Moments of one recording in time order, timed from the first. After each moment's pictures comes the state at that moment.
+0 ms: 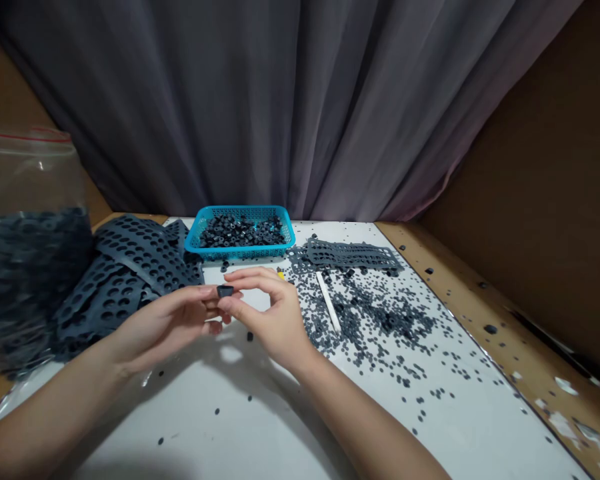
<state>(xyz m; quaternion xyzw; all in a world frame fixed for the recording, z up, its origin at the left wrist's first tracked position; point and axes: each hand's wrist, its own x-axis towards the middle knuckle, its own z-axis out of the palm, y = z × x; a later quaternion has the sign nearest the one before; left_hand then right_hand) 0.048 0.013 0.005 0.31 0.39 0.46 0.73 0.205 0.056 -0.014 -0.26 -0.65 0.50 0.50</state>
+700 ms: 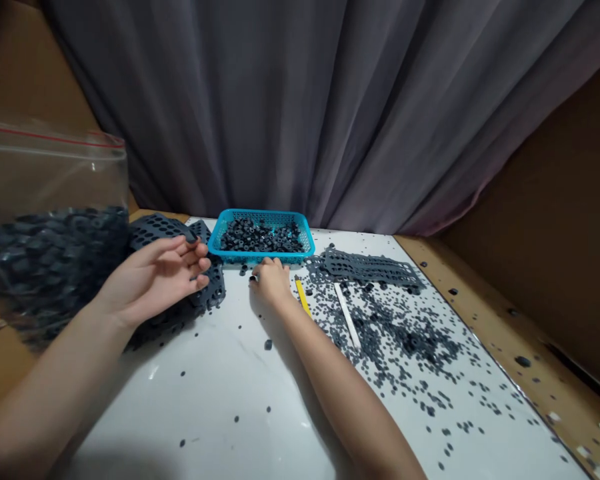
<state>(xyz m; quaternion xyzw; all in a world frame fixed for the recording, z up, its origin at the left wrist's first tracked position) -0.014 0.033 0.031 0.19 0.40 0.63 0.64 0.139 0.147 -0.081 -0.45 -0.86 0.17 0.18</state>
